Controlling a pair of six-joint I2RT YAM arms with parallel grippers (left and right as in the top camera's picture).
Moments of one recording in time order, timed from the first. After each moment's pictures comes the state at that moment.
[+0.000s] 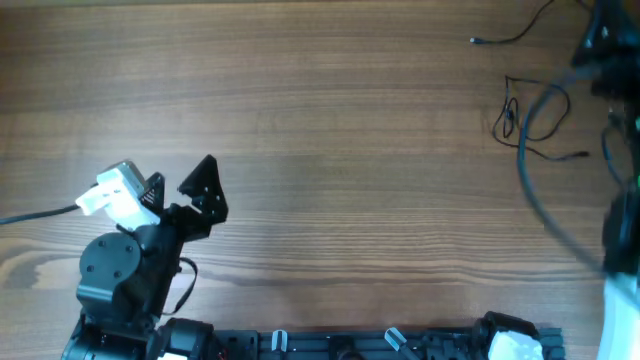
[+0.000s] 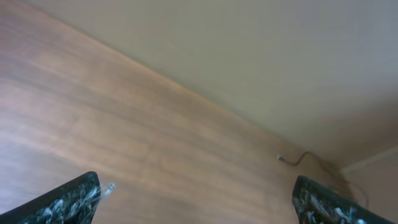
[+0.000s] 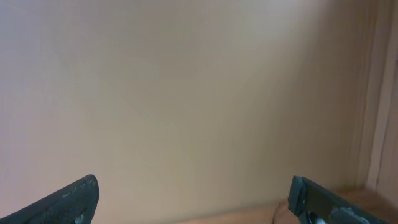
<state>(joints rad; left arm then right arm) -0.20 0.49 0.80 -0.59 -0.08 -0.59 -0.27 0.99 1.27 -0.17 -0.21 0.21</state>
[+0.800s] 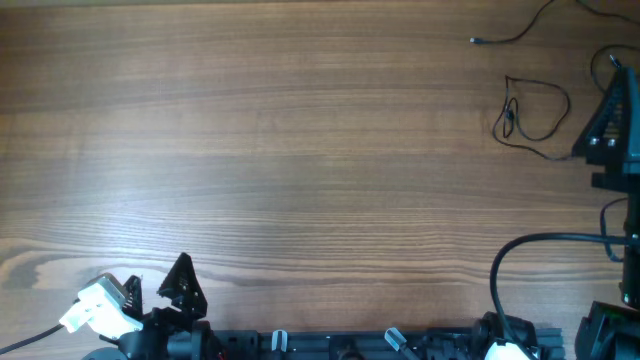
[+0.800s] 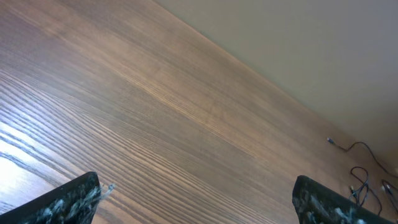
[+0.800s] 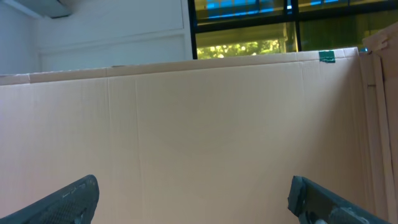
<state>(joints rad) -0.05 0.01 0.80 -1.18 -0.09 -0.58 -0.24 0.64 1.09 0.02 -0.22 0.21</state>
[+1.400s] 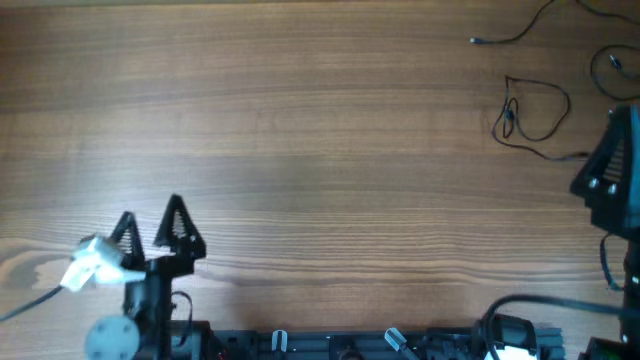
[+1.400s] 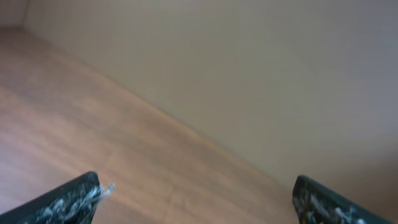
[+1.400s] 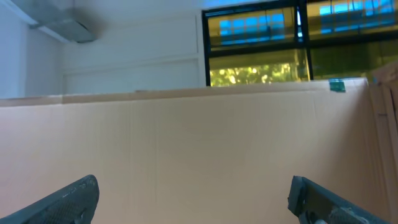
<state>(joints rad) -0.05 0.01 0.47 -0.48 -0.13 -0.58 -0.20 0.54 1.09 0.03 -0.22 0.21</state>
